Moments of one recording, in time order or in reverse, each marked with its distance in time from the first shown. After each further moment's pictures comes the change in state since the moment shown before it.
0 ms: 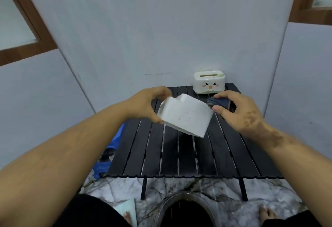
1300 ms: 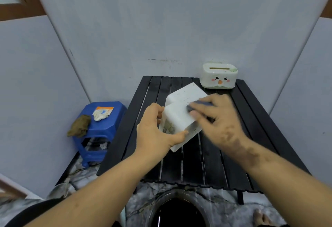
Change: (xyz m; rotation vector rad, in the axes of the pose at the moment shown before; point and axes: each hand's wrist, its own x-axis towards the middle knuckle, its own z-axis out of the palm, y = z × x) left_hand -0.042 -0.003 0.119 -0.400 0.696 -0.257; right_hand 0.011 -0.018 0.098 -0.054 0.057 -0.294
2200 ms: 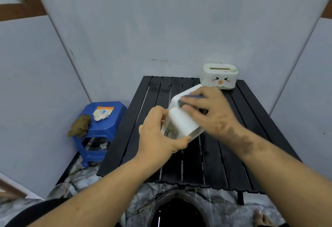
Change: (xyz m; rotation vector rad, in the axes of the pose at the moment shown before) left_hand -0.010 0.003 0.004 0.026 -0.021 -0.023; right_hand 0.026 -0.002 0.003 0.048 -0.114 -0.095
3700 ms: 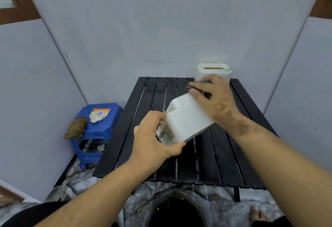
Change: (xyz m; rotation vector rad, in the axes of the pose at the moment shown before) left_hand -0.010 -0.001 -0.002 0.050 -0.047 0.128; right_hand 0.018 0.020 -0.021 -0.026 0.090 0.225
